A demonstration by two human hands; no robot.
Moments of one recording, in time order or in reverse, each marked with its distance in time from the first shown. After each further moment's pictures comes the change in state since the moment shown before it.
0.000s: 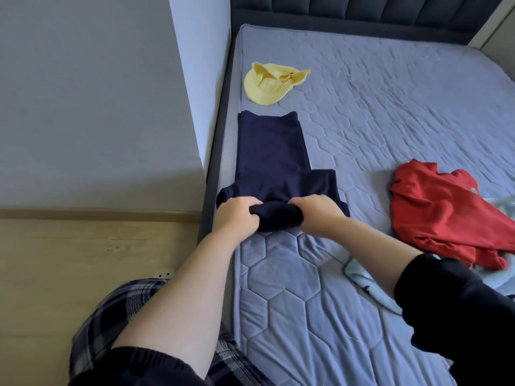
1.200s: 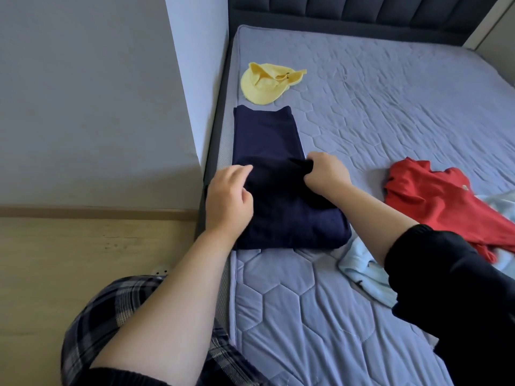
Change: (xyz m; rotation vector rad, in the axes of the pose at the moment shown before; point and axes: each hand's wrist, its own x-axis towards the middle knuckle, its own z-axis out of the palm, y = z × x) left_hand -0.005 0.007 -0.008 -0.063 0.632 0.382; right_hand 0.022 0.018 -0.049 0.287 0.281 0.323
